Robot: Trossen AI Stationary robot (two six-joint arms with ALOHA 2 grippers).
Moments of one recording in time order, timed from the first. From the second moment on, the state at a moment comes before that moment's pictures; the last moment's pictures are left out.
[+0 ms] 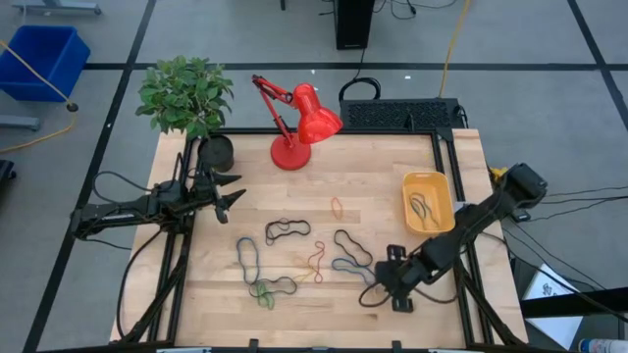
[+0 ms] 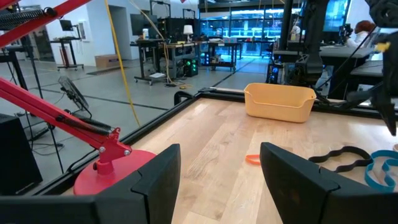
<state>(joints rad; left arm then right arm) 0.12 0.04 0.03 0.00 -0.24 -0.01 0.65 1.52 0.86 -0.51 0.02 0.73</state>
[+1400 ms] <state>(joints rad) 0.12 0.04 0.03 0.00 -0.23 -0.01 0.66 1.24 0.86 -0.48 0.32 0.83</state>
